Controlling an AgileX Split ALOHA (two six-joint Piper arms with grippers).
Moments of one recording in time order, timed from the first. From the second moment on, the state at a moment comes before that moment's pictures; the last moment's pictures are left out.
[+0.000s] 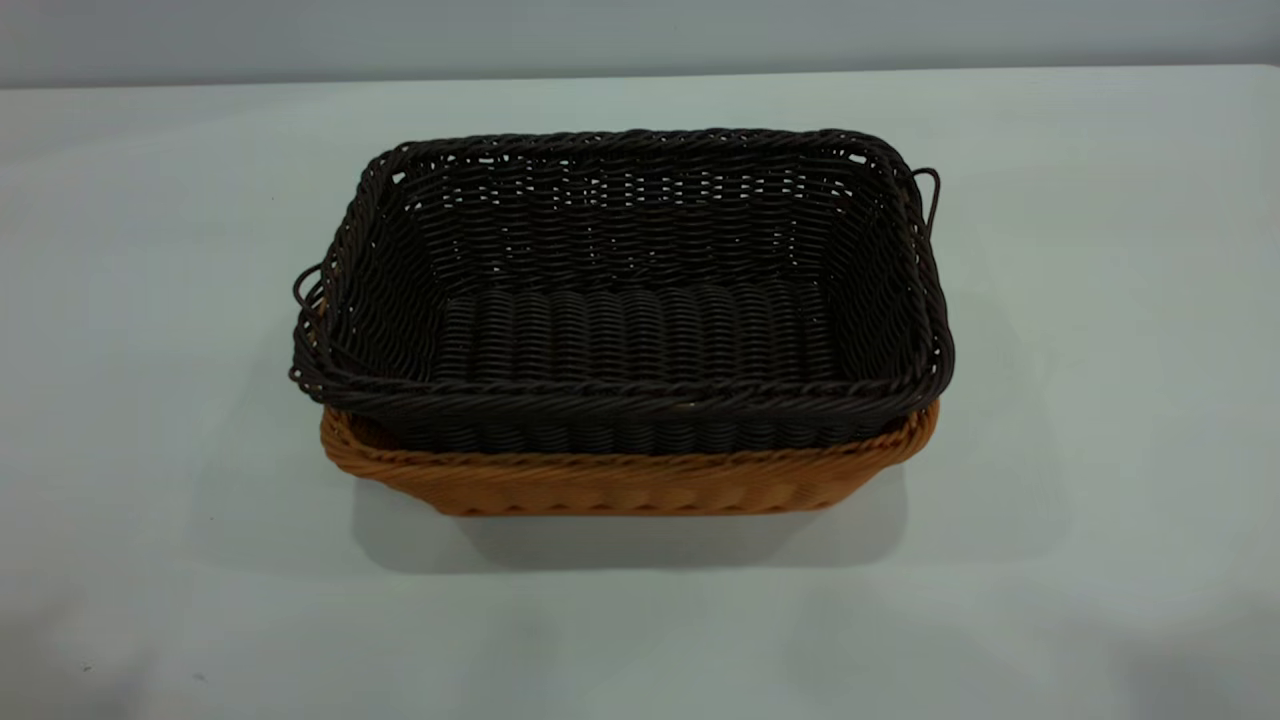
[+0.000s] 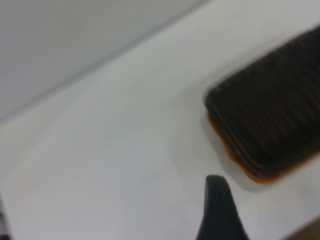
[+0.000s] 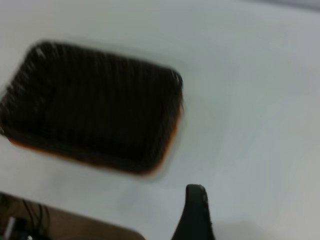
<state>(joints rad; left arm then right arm) -0.46 0.90 -1.34 0.08 1.17 0.14 0.31 0.86 -1.18 0.07 1.26 0.02</state>
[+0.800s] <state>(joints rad) -0.46 0.58 -0.63 -0.05 1.16 0.01 0.31 0.23 -0.47 -0.08 1.11 0.10</state>
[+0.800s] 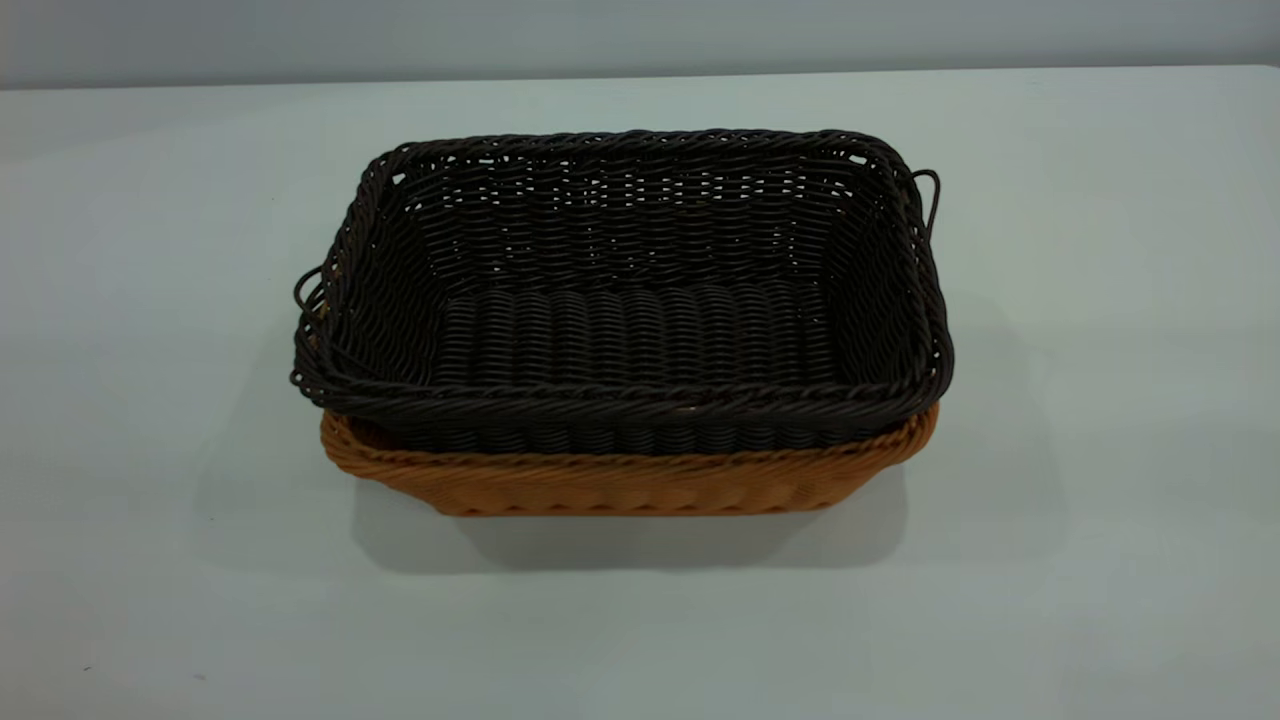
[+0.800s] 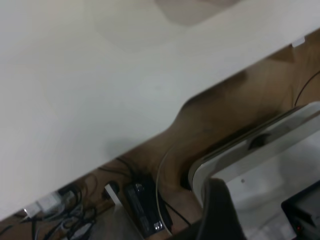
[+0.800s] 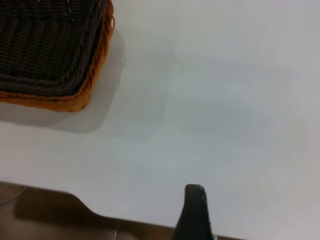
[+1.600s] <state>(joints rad) -0.46 0.26 -0.48 0.02 1.09 -0.01 0.19 0.18 -0.47 -0.07 1.11 0.10</state>
